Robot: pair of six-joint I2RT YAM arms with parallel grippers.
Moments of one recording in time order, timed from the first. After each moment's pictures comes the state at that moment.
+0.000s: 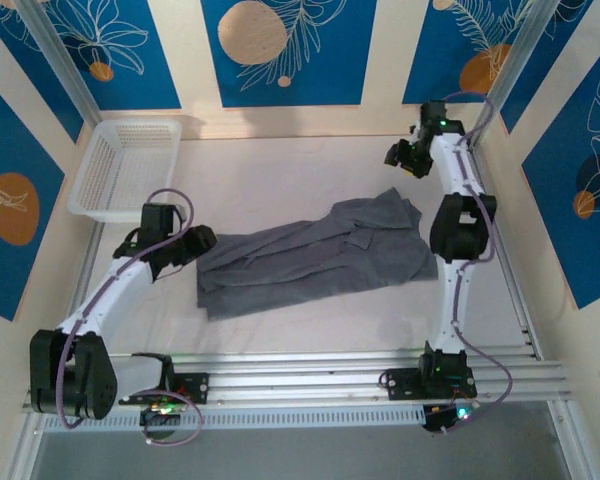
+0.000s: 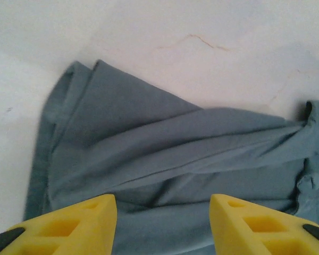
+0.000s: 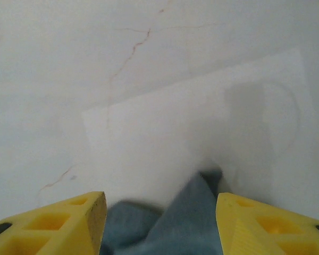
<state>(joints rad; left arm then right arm) -0.14 1.21 0.79 -0.45 0.27 -0.62 -0.05 2.44 2.36 -1.09 -0.23 0.31</state>
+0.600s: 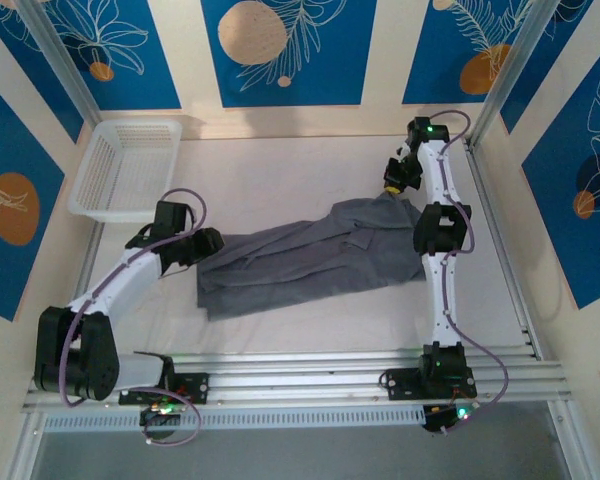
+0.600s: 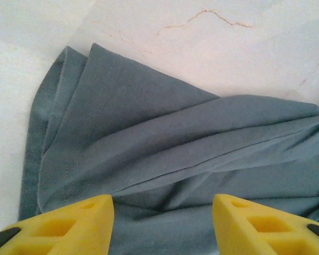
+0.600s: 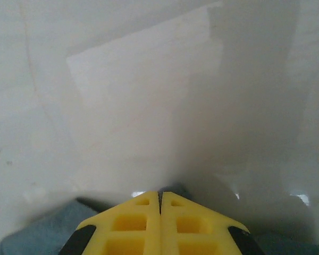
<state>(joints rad) -0.18 1.31 0.81 -0.45 0.21 -0.60 -0.05 2.79 2.85 -1.50 -0.32 0.26</state>
